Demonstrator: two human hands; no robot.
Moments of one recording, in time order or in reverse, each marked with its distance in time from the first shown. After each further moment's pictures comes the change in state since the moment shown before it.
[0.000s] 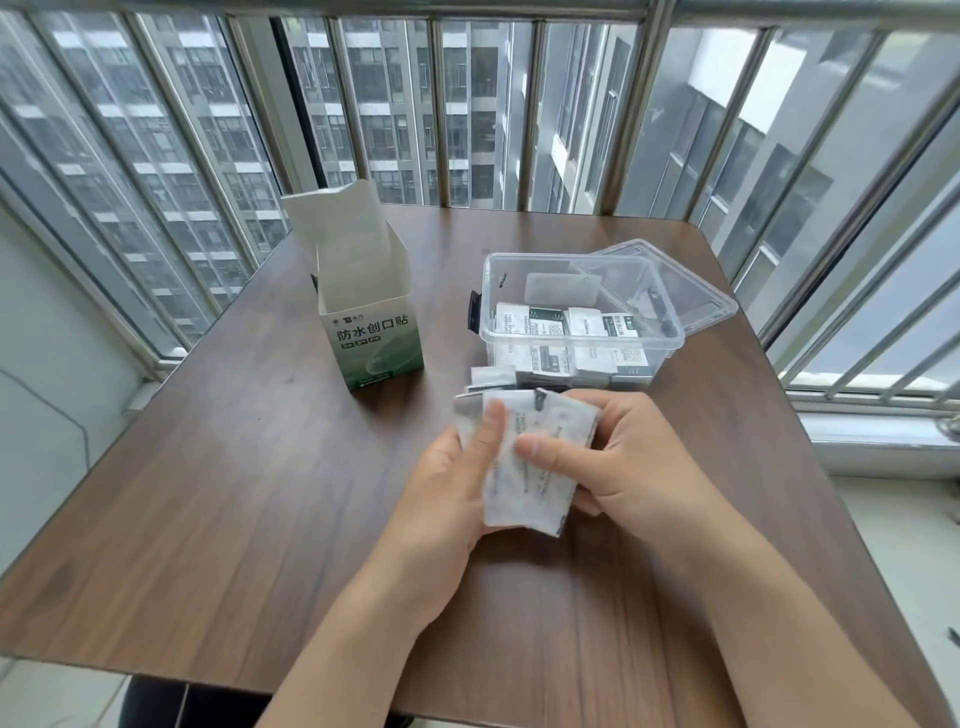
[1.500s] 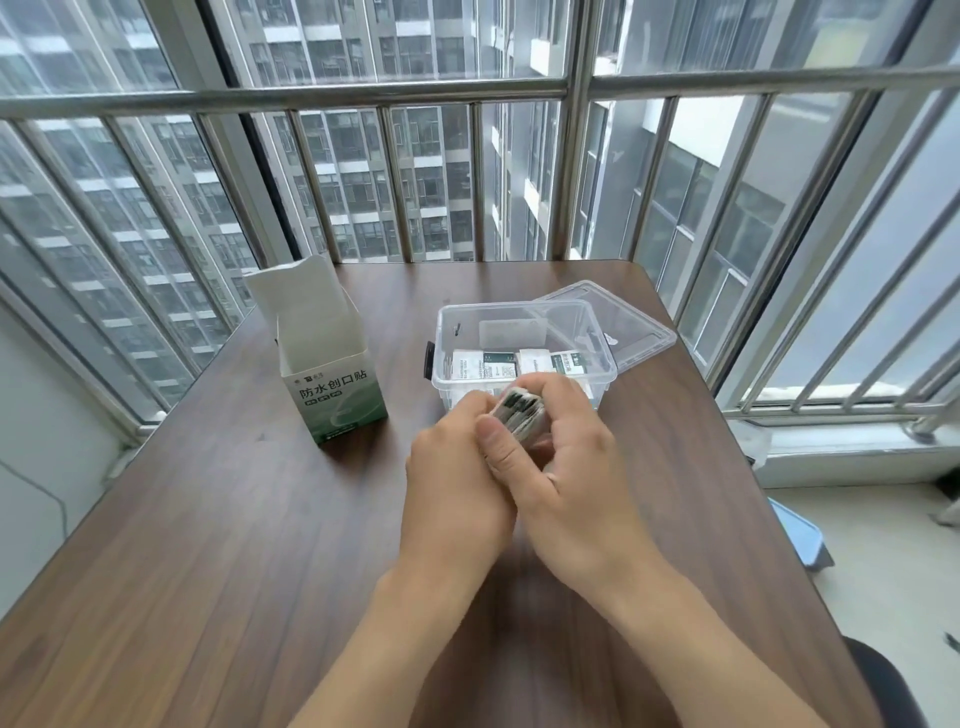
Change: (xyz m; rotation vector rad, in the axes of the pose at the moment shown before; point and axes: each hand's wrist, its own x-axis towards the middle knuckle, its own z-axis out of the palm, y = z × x) left_hand 0.025 0.012 0.043 1.077 0.366 0.506; right_hand -0.009 -0.008 0.013 -0.513 0.384 -0.416
